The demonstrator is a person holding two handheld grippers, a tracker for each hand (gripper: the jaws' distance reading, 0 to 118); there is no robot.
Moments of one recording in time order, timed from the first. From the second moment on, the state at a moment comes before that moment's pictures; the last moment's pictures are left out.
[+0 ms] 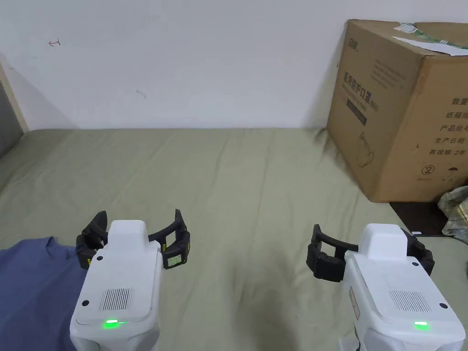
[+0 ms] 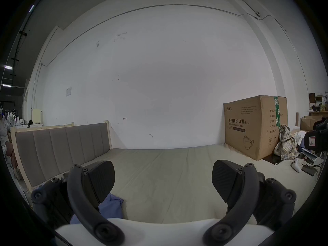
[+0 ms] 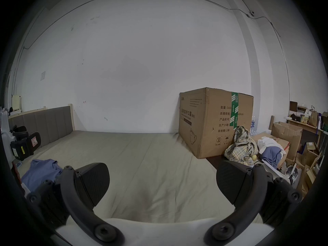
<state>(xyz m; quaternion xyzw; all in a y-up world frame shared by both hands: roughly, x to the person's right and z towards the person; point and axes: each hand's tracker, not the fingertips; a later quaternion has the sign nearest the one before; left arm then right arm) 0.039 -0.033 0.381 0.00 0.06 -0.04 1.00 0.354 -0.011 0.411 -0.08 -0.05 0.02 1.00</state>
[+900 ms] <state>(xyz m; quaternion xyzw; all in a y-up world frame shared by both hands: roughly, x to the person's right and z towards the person) 0.041 -0.032 0.385 -0.03 0.02 -0.06 1.00 0.341 -0.001 0.413 -0.07 -0.04 0.04 1.00</state>
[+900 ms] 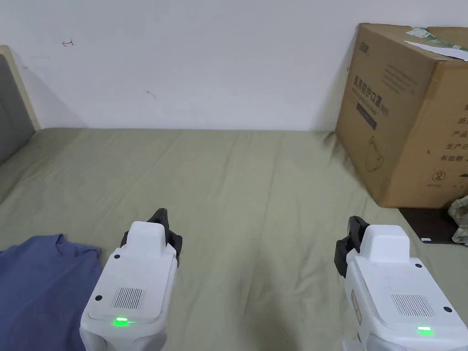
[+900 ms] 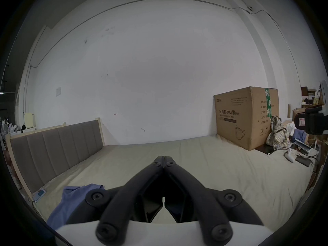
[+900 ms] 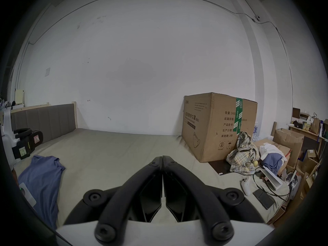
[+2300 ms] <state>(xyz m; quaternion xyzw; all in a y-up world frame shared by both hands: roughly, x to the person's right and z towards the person) -0.259 -0.055 0.528 -0.18 0.28 0.04 0.94 0.067 -0.010 0.394 -0.09 0.28 0.04 0.96</state>
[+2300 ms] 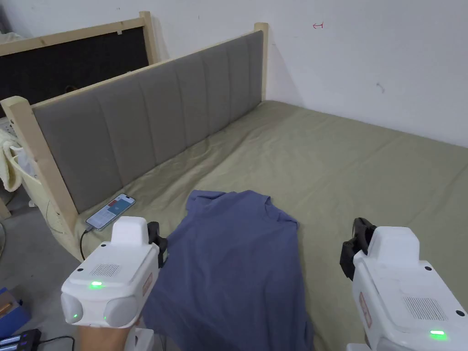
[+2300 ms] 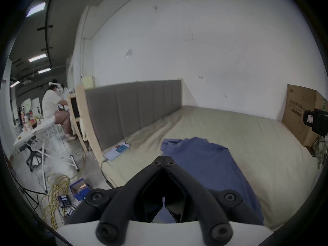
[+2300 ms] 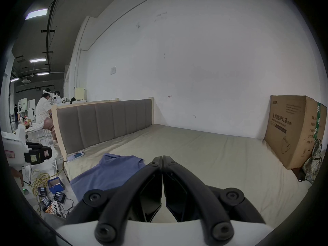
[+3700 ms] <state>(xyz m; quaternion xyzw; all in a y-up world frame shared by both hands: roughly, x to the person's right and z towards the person) -0.236 -0.085 0.344 -0.33 0.07 0.22 0.91 0.192 -0.020 0.348 -0.13 0.13 0.05 0.98</state>
